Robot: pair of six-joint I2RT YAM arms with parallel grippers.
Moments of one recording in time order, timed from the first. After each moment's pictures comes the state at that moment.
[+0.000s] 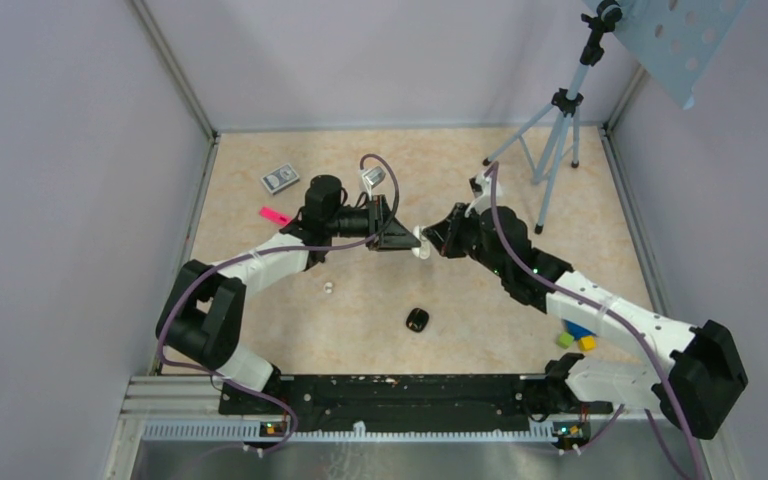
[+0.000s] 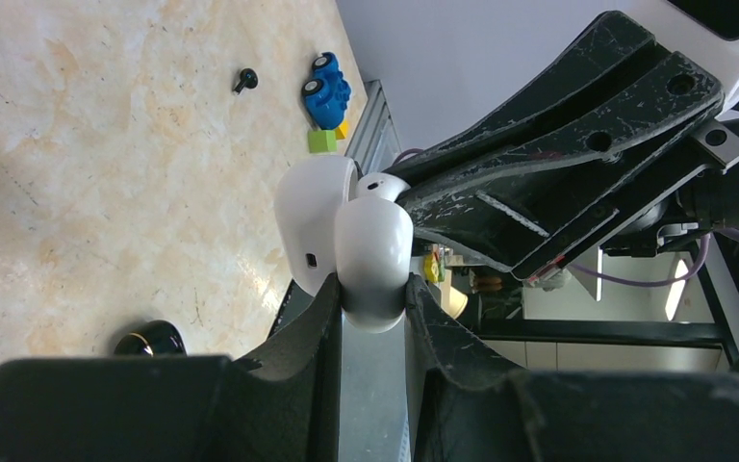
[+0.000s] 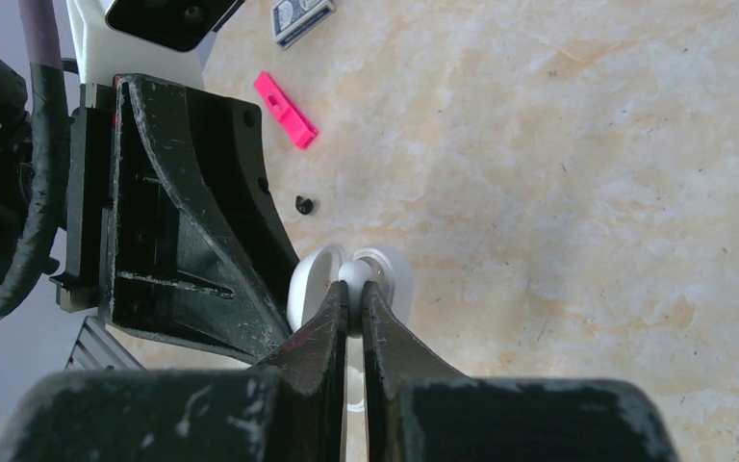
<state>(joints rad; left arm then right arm) -0.47 1.54 0.89 0.37 1.00 -1.00 0.76 1.12 0.78 0.04 0.10 0.64</state>
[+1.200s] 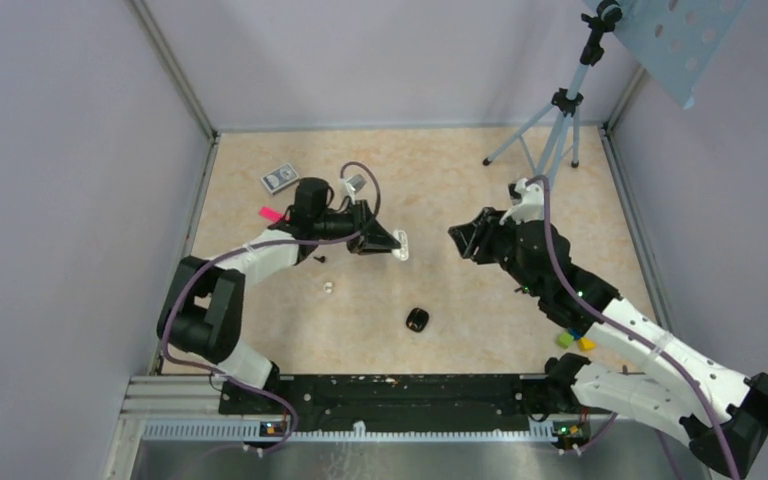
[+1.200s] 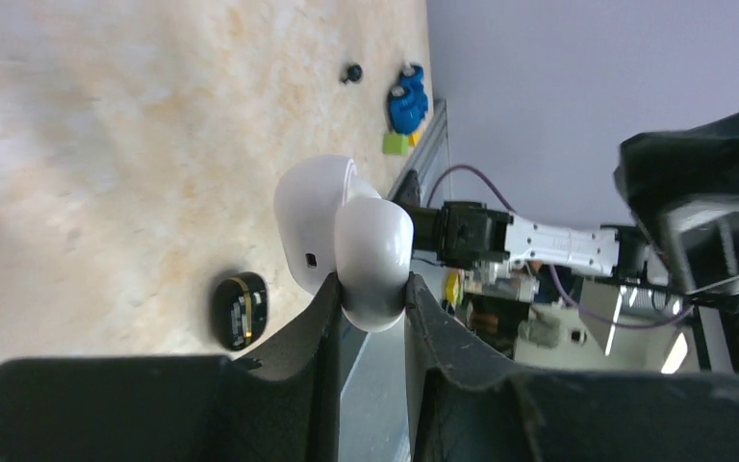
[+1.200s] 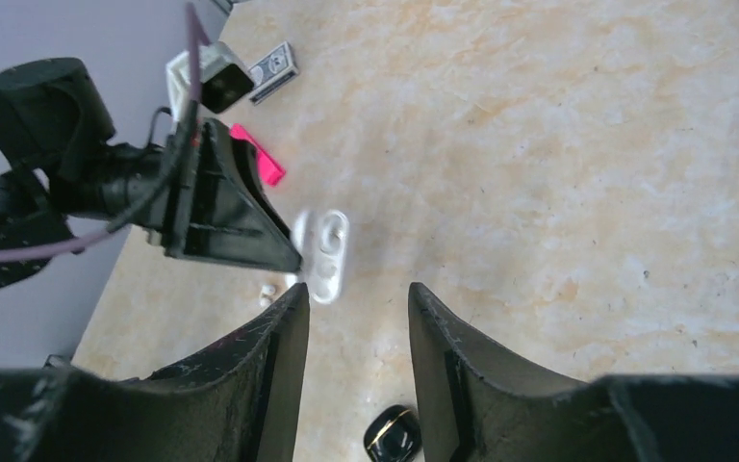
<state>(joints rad) -0.41 1.59 0.89 0.17 0.97 -0.89 0.79 0.85 0.80 -0.17 0.28 0.58</state>
